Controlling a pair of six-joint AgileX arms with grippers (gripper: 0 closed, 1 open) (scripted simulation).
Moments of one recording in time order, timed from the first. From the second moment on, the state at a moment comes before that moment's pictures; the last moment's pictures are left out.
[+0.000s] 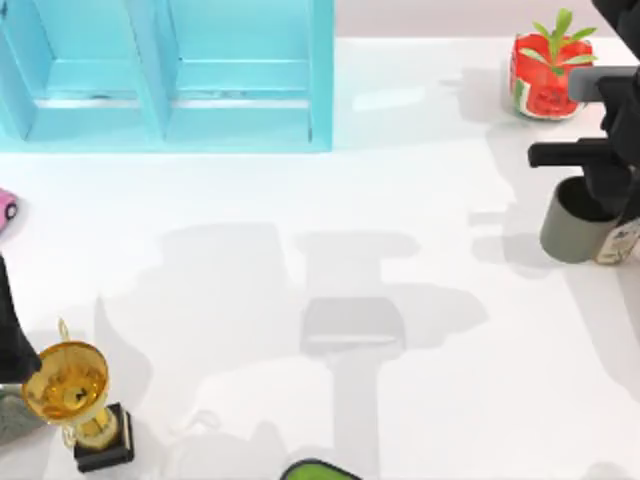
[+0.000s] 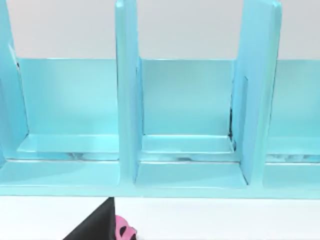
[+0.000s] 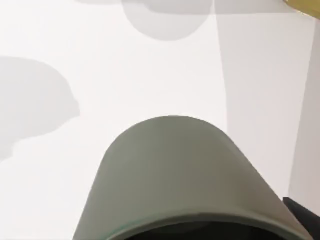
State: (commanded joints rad) left arm 0.00 0.00 0.00 0.00 0.00 0.00; right arm 0.24 1.90 1.60 -1.28 0.01 0.25
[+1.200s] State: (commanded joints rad) left arm 0.00 0.00 0.00 0.00 0.00 0.00; right arm -0.51 1.86 1.72 -1.39 0.04 -0.49
